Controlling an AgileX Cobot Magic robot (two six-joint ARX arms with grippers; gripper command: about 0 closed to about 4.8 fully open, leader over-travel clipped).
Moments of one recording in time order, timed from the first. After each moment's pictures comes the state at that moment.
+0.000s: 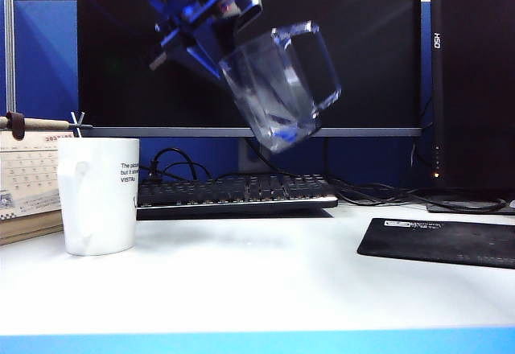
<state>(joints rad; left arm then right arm) -0.55 1.81 1.72 -0.93 0.37 -0.04 0.49 0.71 0.78 -0.41 -0.13 0.08</state>
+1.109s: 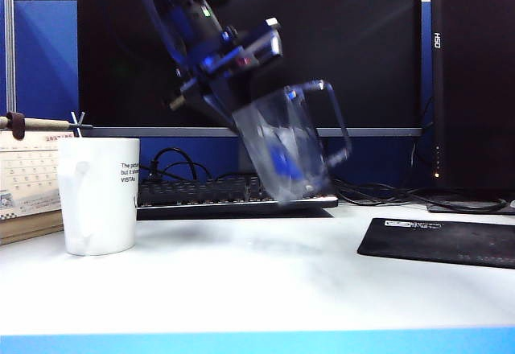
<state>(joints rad) -0.58 1.94 1.72 -0.91 0.33 0.03 0.49 0.71 0.78 -0.43 -0.13 0.08</state>
